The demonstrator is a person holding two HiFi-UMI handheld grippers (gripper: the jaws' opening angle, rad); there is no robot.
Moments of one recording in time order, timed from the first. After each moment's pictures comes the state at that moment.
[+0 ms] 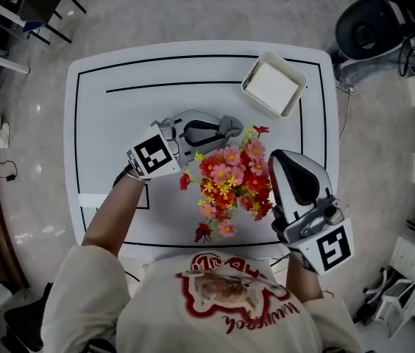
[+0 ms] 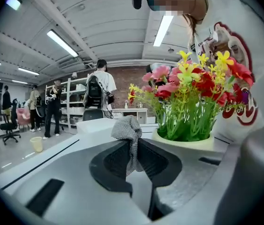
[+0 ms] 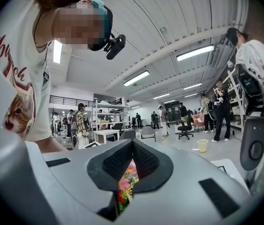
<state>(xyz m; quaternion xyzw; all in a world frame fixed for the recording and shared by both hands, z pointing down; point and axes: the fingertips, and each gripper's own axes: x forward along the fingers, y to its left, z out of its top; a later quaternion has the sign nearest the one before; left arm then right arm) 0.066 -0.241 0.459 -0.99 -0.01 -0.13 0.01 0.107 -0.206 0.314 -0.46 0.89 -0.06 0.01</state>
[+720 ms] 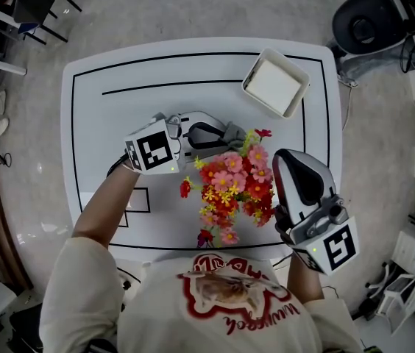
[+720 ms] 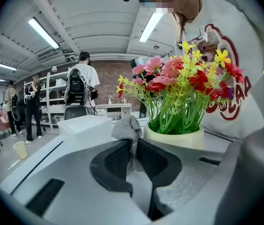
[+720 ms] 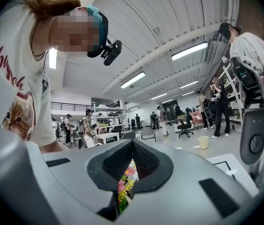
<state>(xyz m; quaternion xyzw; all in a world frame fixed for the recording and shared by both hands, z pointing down) 0.071 -0.228 0.467 -0.98 -0.13 -0.16 0.04 0.111 -0.219 0.314 -0.46 0.88 -0.08 0.04</state>
